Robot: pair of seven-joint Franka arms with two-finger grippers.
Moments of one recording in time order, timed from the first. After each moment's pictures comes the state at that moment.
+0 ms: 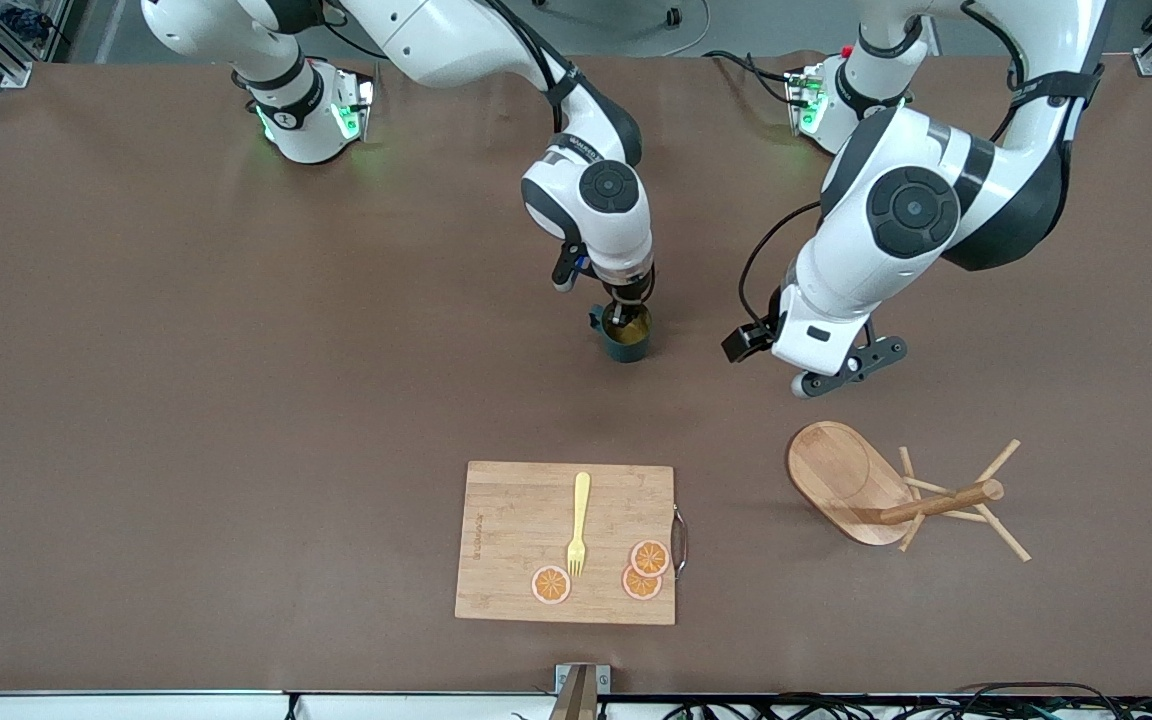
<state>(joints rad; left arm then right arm) -0.18 0.29 -0.32 -1.68 0.00 1.92 -0.91 0.99 0.76 -0.04 -1.50 0.14 2.37 2.80</state>
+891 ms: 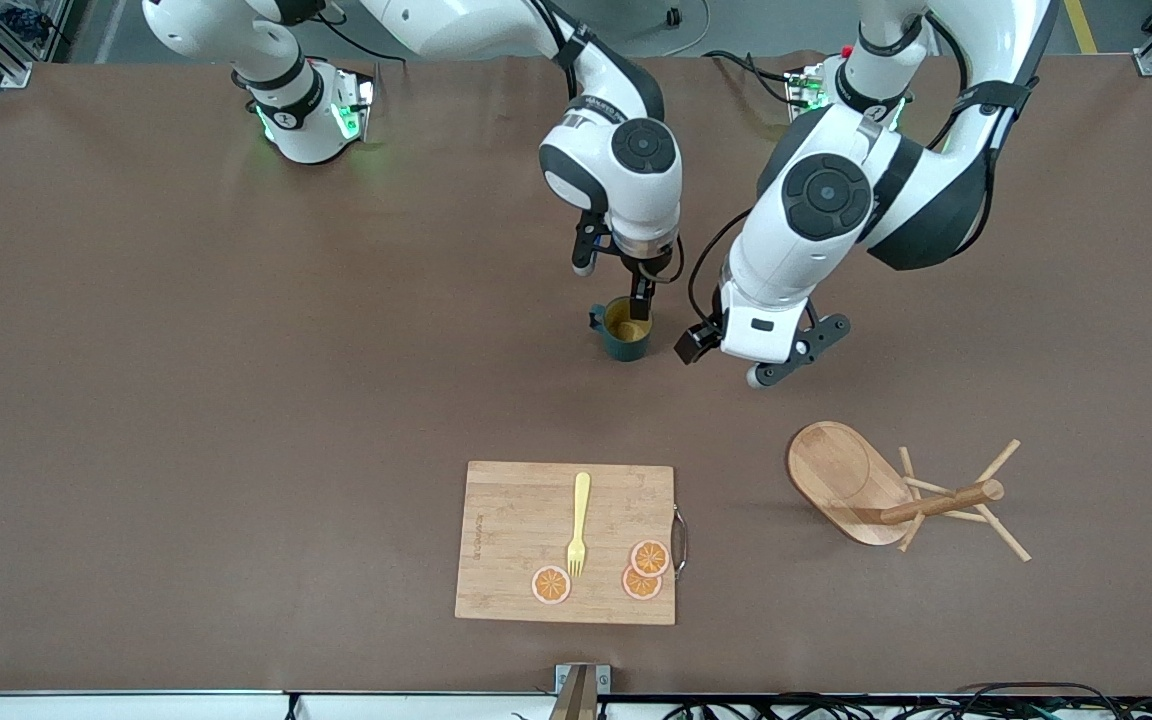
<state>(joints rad) -0.28 0.33 -0.32 -1.65 0.03 1.95 -1.18 1.01 0.72 -0.04 -1.36 0.07 2.14 2.64</state>
